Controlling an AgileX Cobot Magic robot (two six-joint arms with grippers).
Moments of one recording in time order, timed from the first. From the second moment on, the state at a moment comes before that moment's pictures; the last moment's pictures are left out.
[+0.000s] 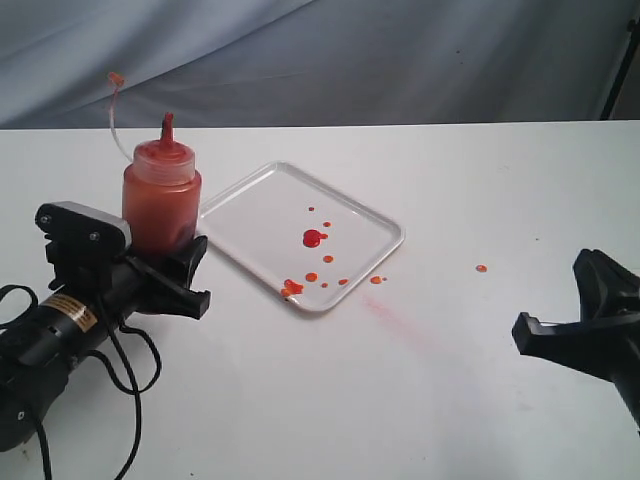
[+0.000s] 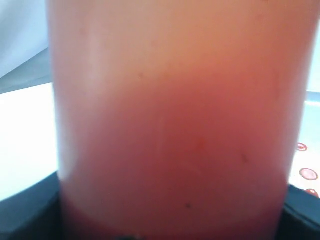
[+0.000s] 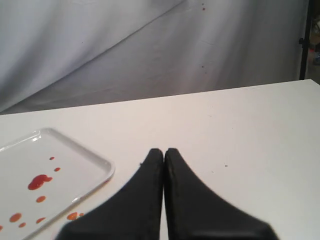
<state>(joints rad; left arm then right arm) -0.41 1.92 -0.41 -0.06 -1.16 0.08 1.06 1.30 -0.11 1.14 -1.21 -0.31</state>
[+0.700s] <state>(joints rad) -0.41 2.10 -0.51 -0.11 -1.16 0.01 1.06 1.30 -0.09 1.16 -1.21 -0.30</state>
